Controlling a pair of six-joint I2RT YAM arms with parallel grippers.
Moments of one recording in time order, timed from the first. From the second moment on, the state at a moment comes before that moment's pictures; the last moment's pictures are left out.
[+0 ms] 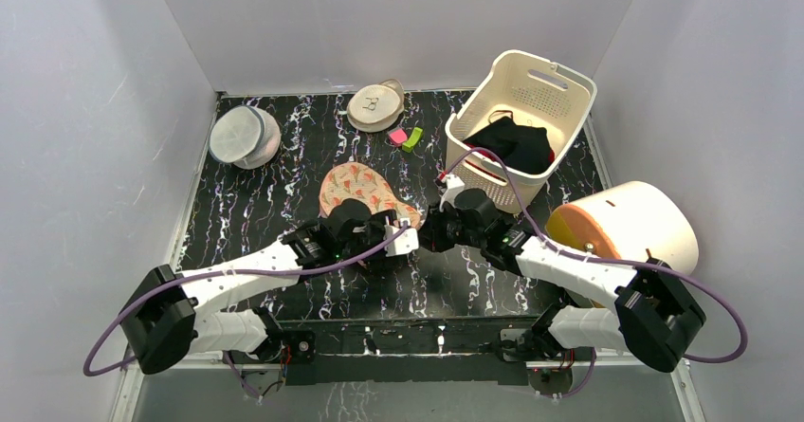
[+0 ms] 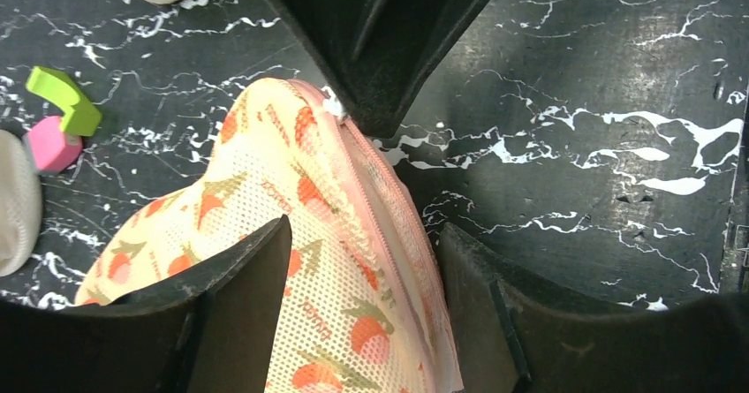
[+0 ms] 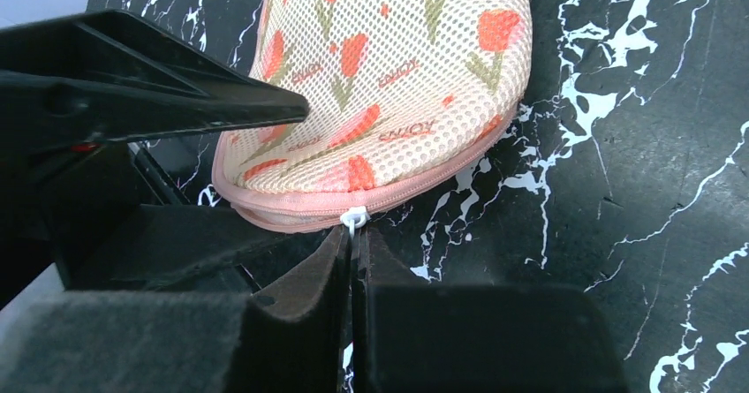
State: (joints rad) left arm -0.90 1.18 0.65 -0.10 0.19 0.63; right arm 0.75 1.20 0.61 0.07 -0.21 0.54
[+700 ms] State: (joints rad) left arm -0.90 1.22 0.67 -0.11 0.11 0.64; right arm 0.76 1.18 0.61 0.05 -0.14 0.56
